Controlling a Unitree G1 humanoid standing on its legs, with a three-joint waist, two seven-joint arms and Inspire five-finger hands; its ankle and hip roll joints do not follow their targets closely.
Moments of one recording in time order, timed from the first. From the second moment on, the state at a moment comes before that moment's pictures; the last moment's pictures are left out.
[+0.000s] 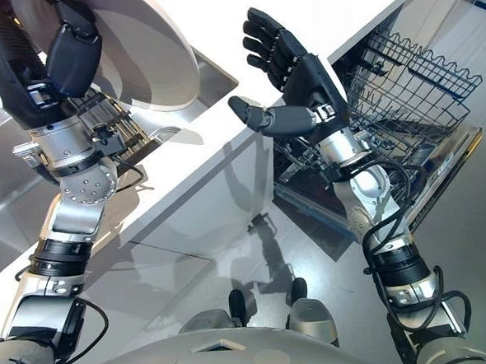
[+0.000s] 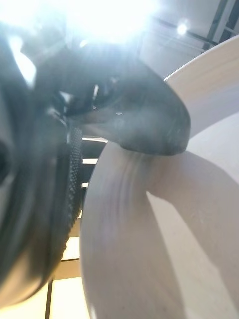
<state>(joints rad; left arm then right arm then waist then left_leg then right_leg) -0.42 0.52 -0.12 -0.02 0.24 -0.52 0.78 -0.31 -0.44 0.22 -0.17 0.53 -0.17 0.18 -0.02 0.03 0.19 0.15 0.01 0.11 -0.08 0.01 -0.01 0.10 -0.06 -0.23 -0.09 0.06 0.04</state>
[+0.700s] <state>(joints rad) -0.44 0.46 -0.27 -0.01 0.20 -0.48 0.71 -0.36 -0.38 0.35 -0.17 0.53 -0.08 0.14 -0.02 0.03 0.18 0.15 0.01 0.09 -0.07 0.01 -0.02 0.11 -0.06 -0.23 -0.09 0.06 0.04</state>
